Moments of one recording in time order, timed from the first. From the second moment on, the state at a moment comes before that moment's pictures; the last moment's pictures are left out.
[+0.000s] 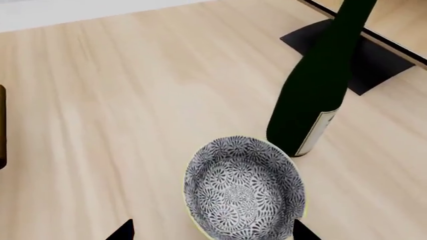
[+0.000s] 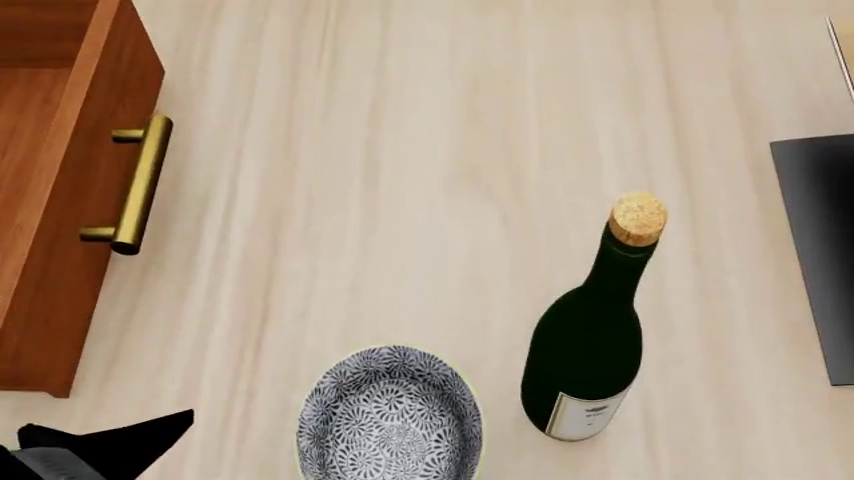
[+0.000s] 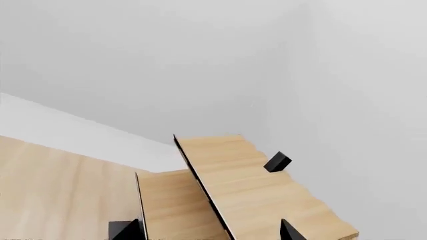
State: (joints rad) left arm -0.45 -0.44 0.16 0.96 -1.34 -1.29 -0.73; right arm -0.79 1.19 0.51 -1.05 0.60 0.23 1.19
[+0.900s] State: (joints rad) left arm -0.50 -0.38 0.50 0.56 -0.79 -1.03 -0.44; right arm -0.79 1.12 0.49 -1.05 0.55 0.22 1.11
